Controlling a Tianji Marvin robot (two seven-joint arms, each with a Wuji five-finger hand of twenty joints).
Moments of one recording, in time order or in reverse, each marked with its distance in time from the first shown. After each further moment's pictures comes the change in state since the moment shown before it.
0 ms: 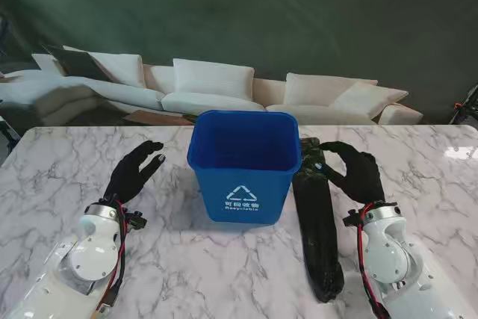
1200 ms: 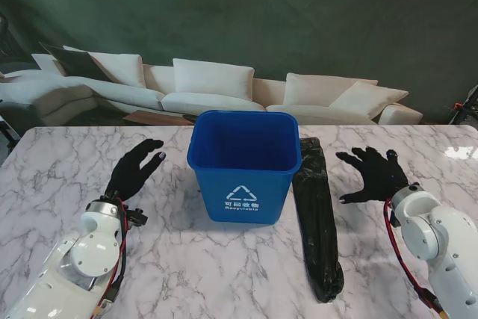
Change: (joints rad) left arm -0.027 0.000 0.012 0.027 0.001 -0.001 0.008; right arm 0.078 0.138 0.077 0.008 -0.432 0.076 0.489; left_hand 0.000 0.000 0.000 0.000 0.000 0.010 0.000 0.003 0.011 0.000 0.000 0.009 0.000 0.000 0.000 0.007 0.000 0.001 -0.011 0.014; right_hand -0.318 -0.424 0.348 -0.074 -0.277 -0.026 -0.450 -0.164 -0.323 -0.019 -0.227 -0.128 -0.330 -0.028 -0.125 -0.172 -0.116 0.036 -0.399 -0.232
